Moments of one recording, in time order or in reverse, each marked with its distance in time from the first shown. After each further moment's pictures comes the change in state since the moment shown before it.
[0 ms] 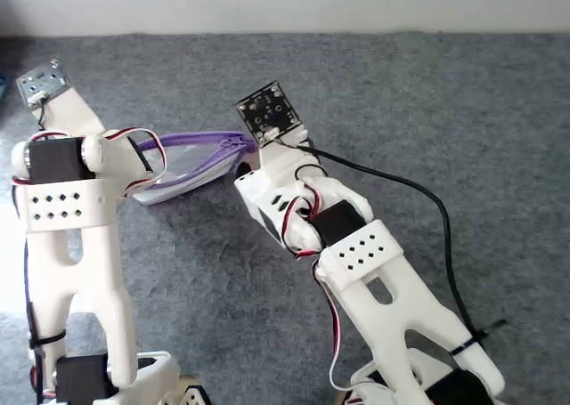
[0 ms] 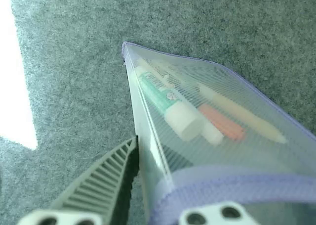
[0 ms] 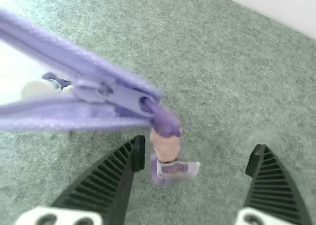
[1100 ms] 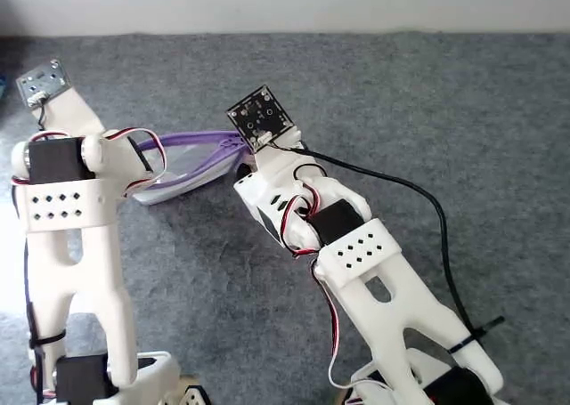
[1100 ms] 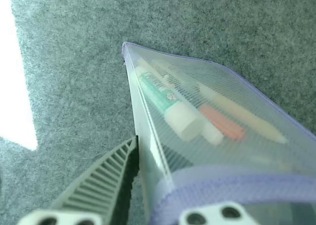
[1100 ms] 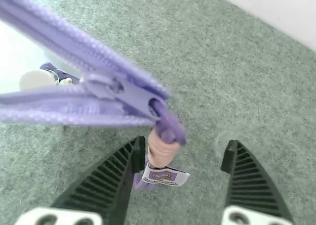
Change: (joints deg) left arm 0.0 0.0 0.0 0.0 0.0; right arm 0.4 0.8 0.0 -0.4 4.6
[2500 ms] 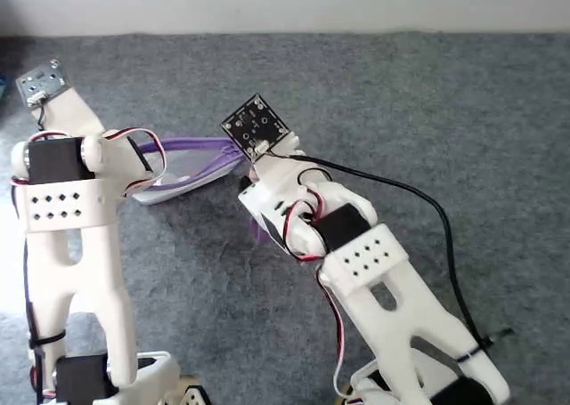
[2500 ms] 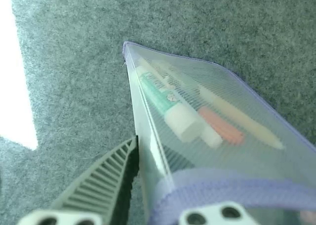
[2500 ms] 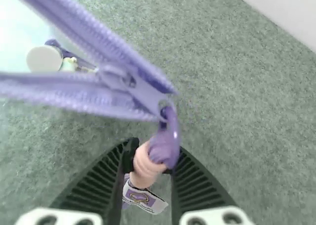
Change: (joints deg) left arm 0.0 0.0 0.0 0.0 0.0; right arm -0.4 -4.8 0.0 7.9 4.9
